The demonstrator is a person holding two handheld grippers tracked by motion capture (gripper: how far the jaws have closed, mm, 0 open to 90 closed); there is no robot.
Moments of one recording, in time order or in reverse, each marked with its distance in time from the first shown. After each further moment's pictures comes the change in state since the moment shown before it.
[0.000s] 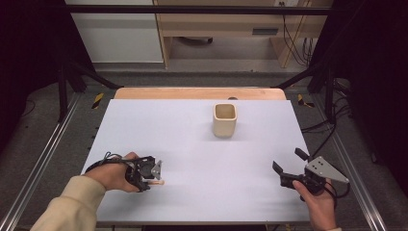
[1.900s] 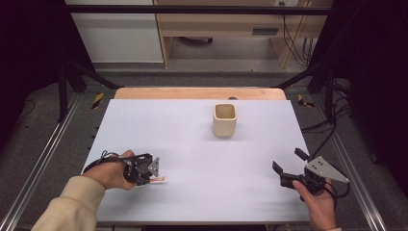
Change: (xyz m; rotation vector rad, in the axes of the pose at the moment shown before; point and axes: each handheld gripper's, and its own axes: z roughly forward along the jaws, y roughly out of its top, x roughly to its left) left arm 0.005 -0.007 -0.004 -0.031 0.016 -0.021; right arm 0.000 0.000 0.000 0.002 0.000 0.001
